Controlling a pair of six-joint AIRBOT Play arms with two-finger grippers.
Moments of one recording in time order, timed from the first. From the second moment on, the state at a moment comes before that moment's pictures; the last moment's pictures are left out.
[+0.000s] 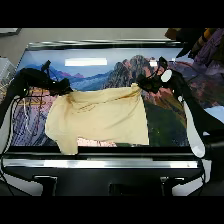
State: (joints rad) left arm 0.18 -1.76 1.62 -2.11 1.09 1.56; right arm 0.13 -1.76 1.59 -1.14 0.83 1.83
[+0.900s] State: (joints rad) left arm 0.51 -1.31 1.37 -2.10 1.36 1.65; right arm -0.28 -1.28 1.03 -1.02 1.35 1.43
